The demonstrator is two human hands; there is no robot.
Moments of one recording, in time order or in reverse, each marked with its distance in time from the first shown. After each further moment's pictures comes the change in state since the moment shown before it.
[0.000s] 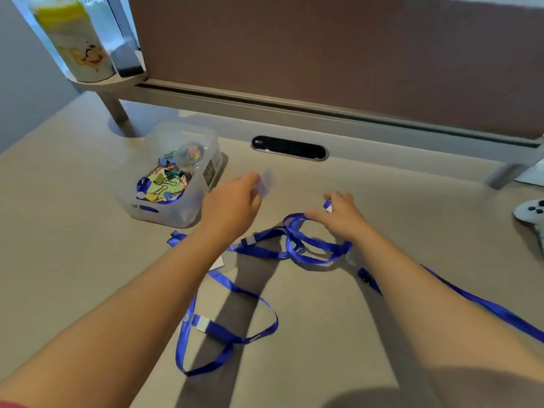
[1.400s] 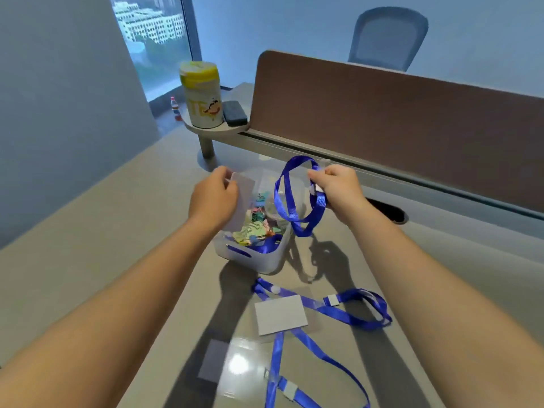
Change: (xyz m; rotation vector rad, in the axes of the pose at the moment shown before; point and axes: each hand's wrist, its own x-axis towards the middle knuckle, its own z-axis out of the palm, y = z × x) left_hand 0.035 -0.145 -0.121 -0.318 0.233 -0.474; right_hand 0.052 -0.219 0.049 0.527 0.088 -0.187
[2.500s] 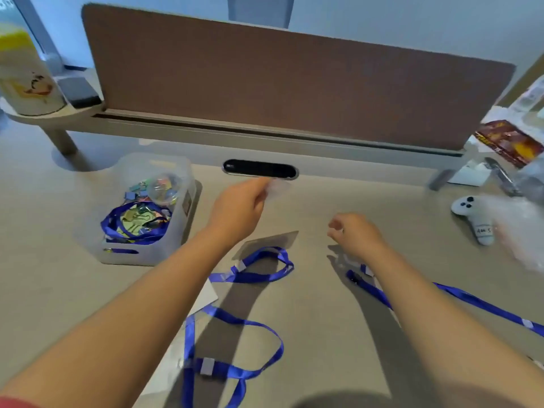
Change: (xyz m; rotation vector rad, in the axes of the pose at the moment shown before) left_hand -0.089 0.090 0.131 0.040 -0.426 0.666; right_hand -0.100 0.139 -0.178 -0.925 0.091 0.251
